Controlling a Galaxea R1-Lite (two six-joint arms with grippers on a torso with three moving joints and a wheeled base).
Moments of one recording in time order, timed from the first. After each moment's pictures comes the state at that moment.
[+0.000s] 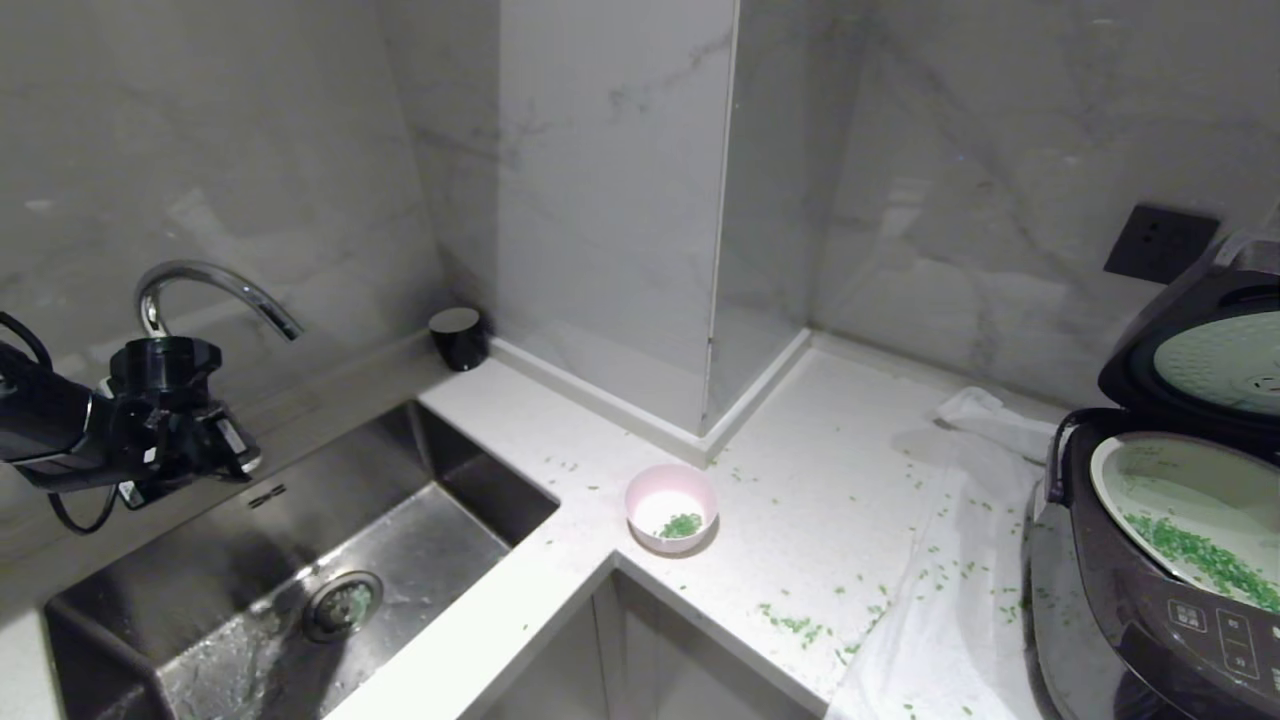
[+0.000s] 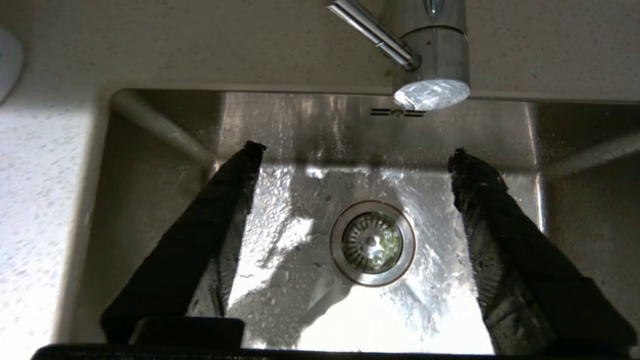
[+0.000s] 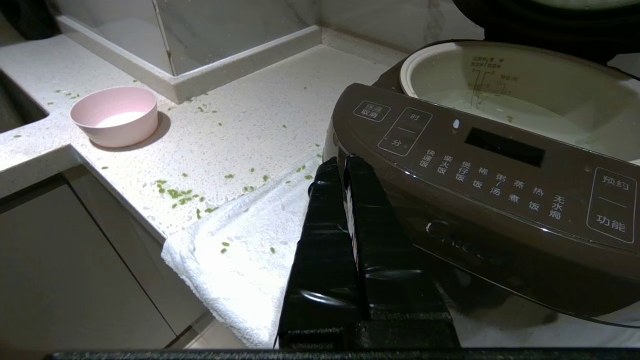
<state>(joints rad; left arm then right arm) 0.29 2.16 -1.20 -0.28 0.47 -0.40 0.00 0.00 0.00 0.01 0.03 -0.06</state>
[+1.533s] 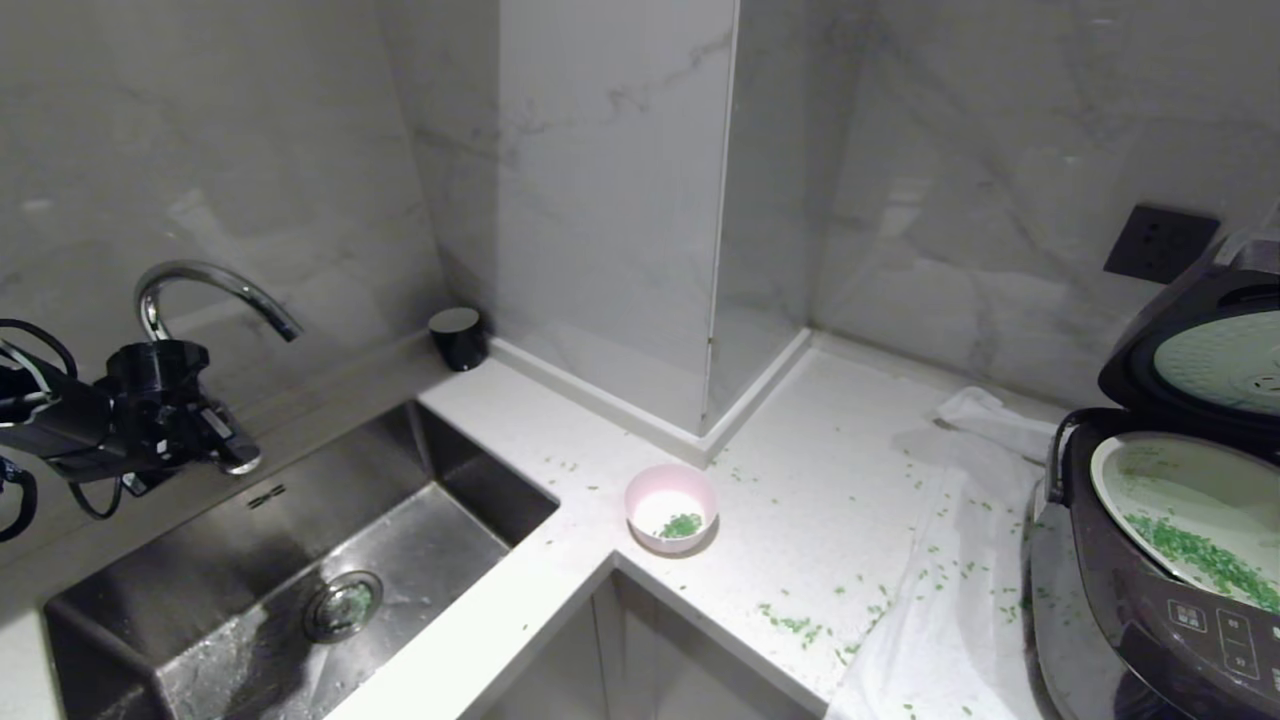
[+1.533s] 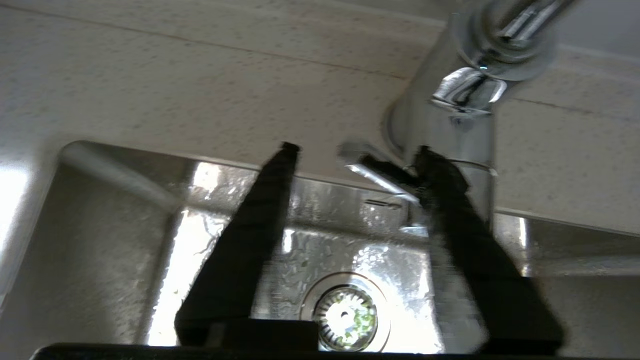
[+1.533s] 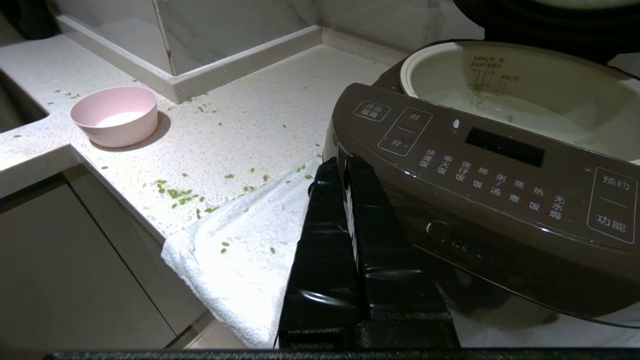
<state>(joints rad) 0.37 2.38 -1.49 -0.28 0.46 -0.47 0.00 0.00 0.00 0.01 0.03 -0.06</state>
